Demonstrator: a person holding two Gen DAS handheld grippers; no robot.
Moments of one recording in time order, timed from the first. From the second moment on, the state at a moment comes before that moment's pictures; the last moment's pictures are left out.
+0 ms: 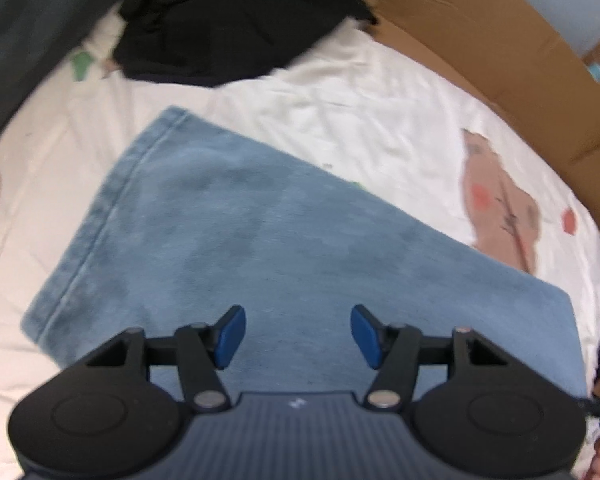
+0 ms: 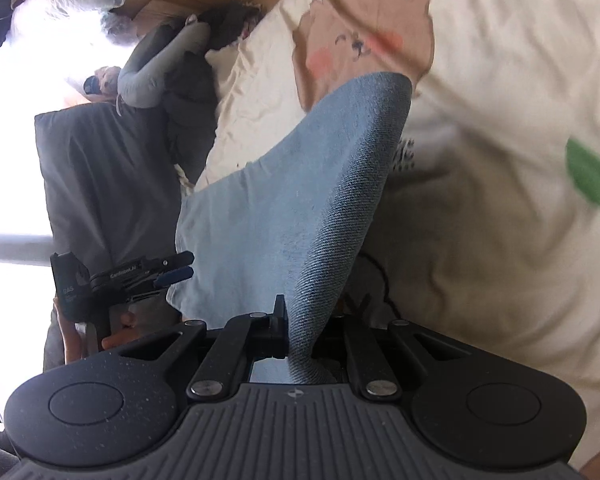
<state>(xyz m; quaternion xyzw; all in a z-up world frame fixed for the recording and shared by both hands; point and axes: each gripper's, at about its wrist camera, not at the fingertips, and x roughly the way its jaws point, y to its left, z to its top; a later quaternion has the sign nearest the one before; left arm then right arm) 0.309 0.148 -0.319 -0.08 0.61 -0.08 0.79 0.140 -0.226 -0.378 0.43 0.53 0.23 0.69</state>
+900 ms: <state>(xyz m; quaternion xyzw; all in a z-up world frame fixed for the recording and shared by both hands) 0.317 0.030 -0.329 -0.05 0.62 -0.23 0.74 0.135 -0.353 -0.364 0.38 0.52 0.14 0.75</state>
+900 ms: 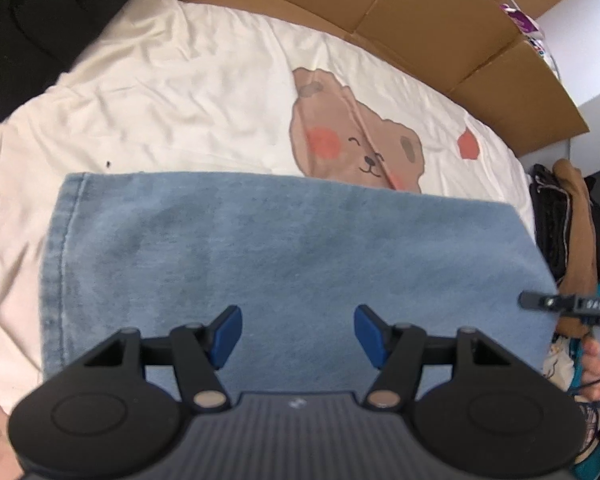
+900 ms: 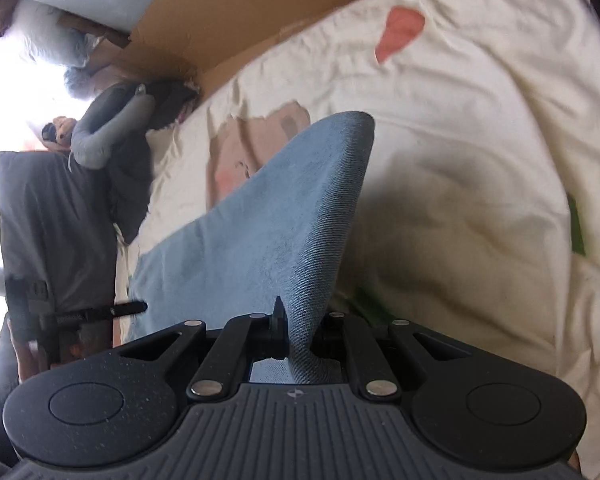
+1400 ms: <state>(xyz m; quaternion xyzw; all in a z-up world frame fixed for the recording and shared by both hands) 0.312 0.021 -0.334 -0.03 0.65 -0.24 0.73 0.104 -0.371 -0.422 0.44 0.54 0.15 0.70</state>
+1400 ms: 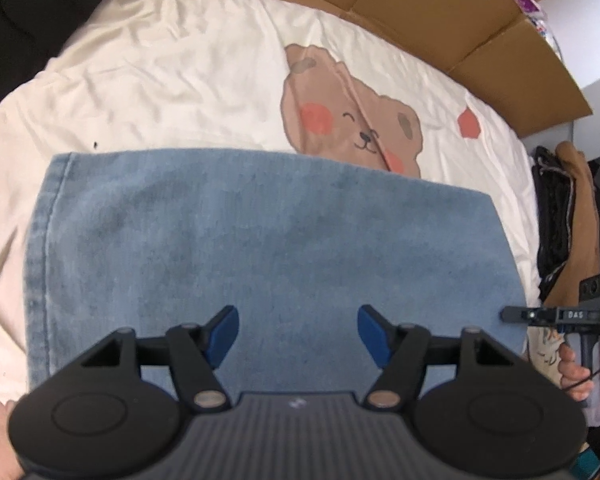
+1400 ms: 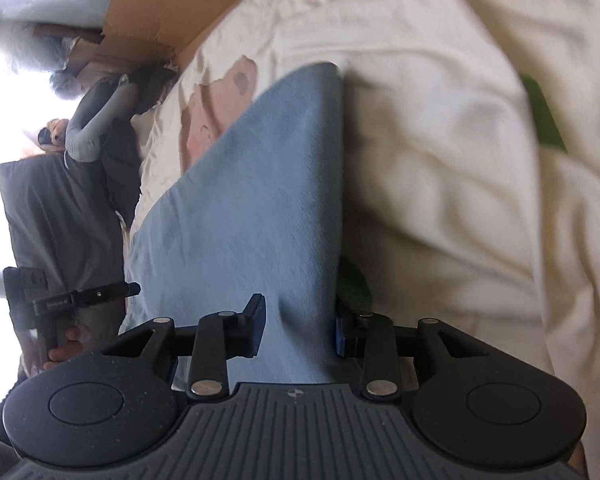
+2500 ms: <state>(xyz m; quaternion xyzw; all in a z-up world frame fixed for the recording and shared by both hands) 0.278 -0.002 -0.355 0.00 0.67 -0.26 0.69 0.060 -0.352 -0.416 0.51 0.49 0.12 0.70</state>
